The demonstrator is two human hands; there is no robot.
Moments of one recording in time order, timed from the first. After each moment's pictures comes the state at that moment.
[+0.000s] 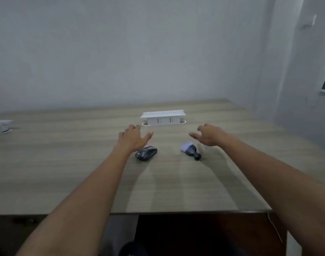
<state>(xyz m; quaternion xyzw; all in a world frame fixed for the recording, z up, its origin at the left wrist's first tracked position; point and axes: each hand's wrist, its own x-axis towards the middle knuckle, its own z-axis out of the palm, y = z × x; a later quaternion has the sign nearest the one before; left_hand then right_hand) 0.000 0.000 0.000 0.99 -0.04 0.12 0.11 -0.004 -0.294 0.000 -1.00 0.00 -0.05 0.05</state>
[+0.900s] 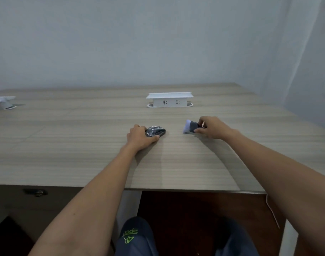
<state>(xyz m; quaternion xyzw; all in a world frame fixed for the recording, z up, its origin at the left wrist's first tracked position) -0.002 0.016 -0.070 0.97 -0.01 0.08 0.23 -0.001 -0.285 -0.046 -0.97 -0.08 -0.10 0.22</state>
